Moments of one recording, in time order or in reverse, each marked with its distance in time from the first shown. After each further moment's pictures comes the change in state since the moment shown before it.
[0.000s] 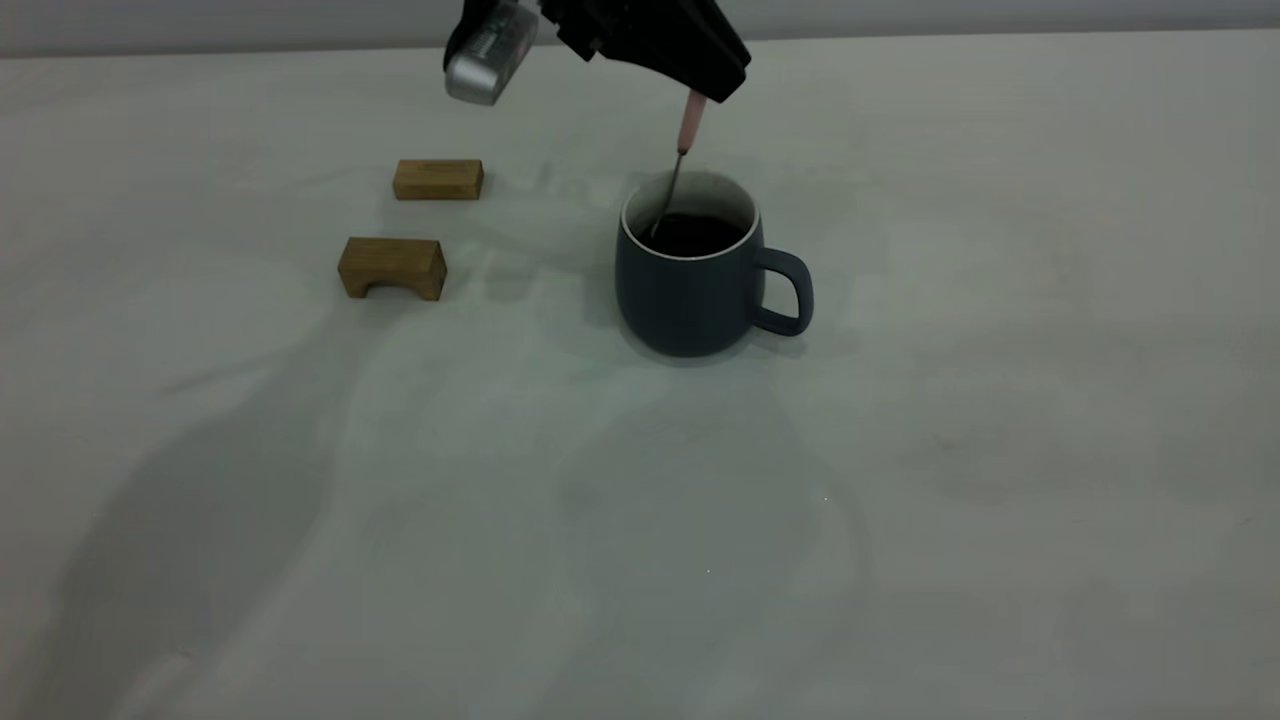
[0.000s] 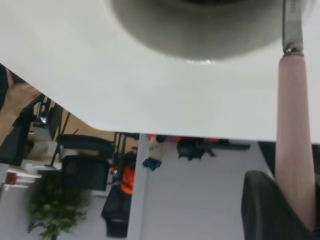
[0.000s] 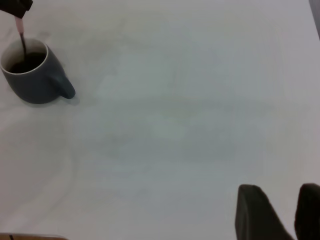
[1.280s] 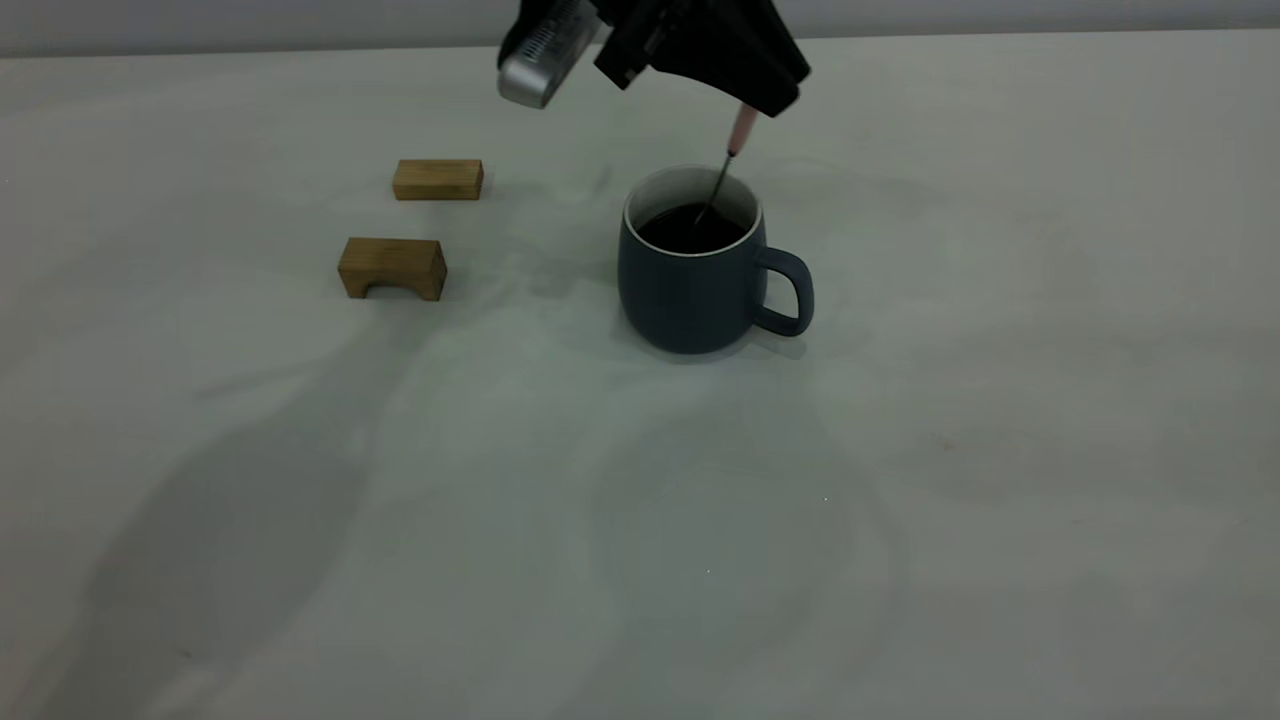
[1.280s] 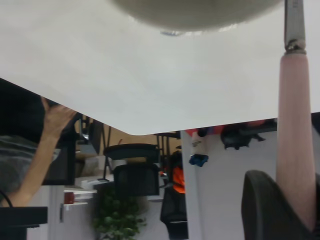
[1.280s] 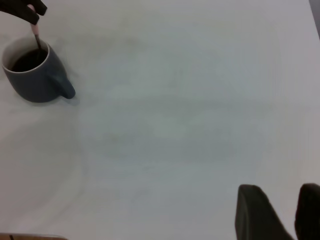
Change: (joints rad) left arm -0.067 -0.002 -0.008 0.007 0.000 0.182; right arm 0.000 0.000 0.000 0.000 0.000 0.001
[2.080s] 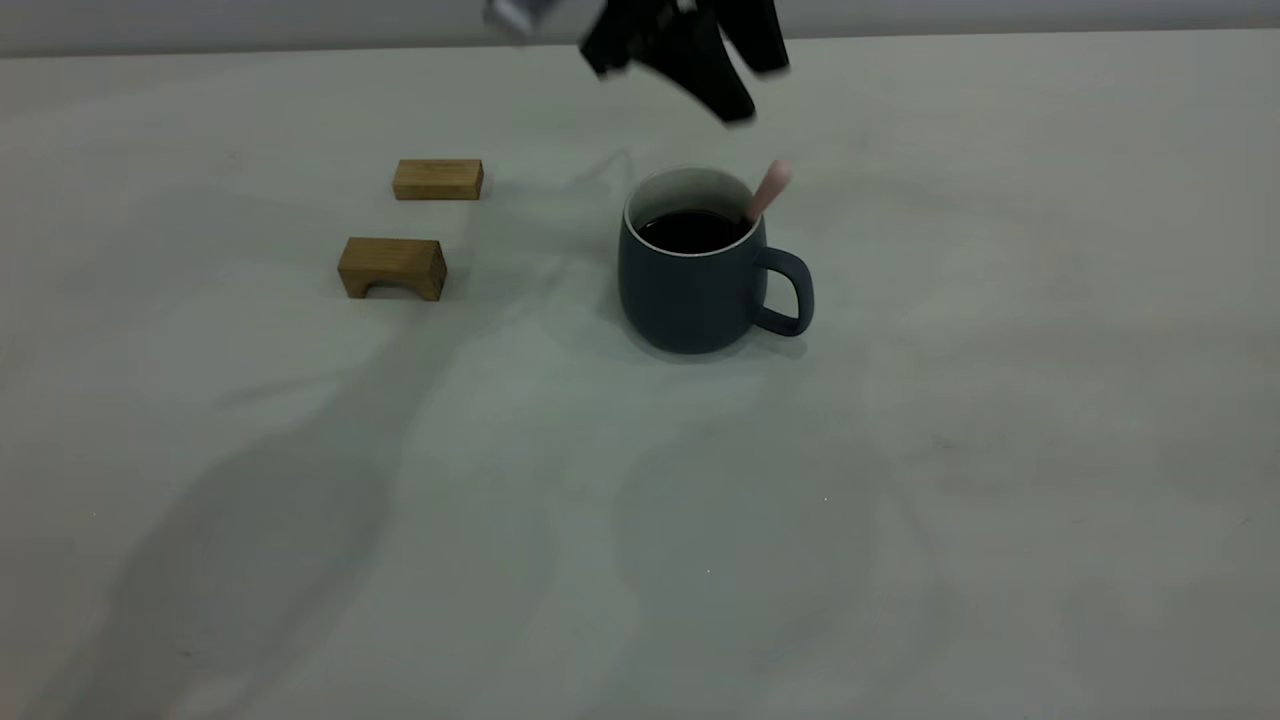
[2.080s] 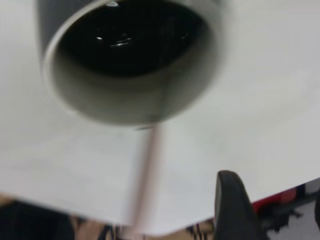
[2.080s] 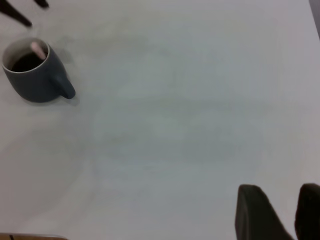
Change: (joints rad) left arm -0.051 0.000 -0.192 0.366 0.000 -0.025; right arm 0.000 0.000 0.000 0.000 0.000 0.000
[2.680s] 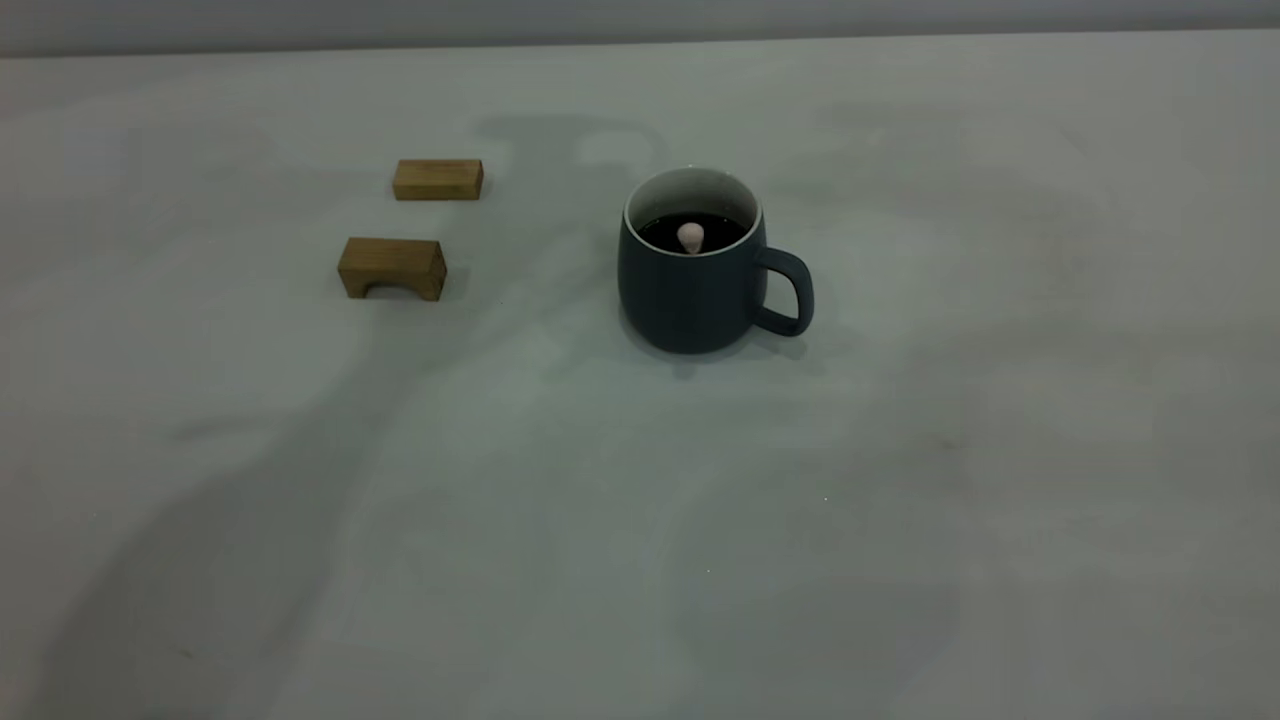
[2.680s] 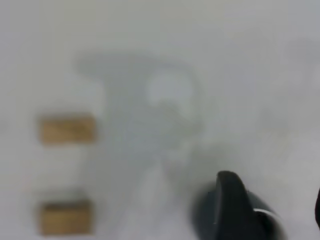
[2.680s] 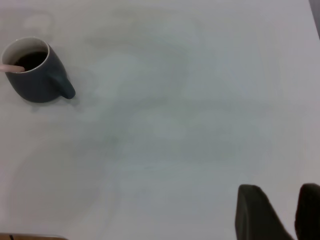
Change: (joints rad) left arm -0.018 -0.268 -0.016 0.615 0.000 0.914; right arm 0.000 0.000 0.000 0.000 0.000 0.000
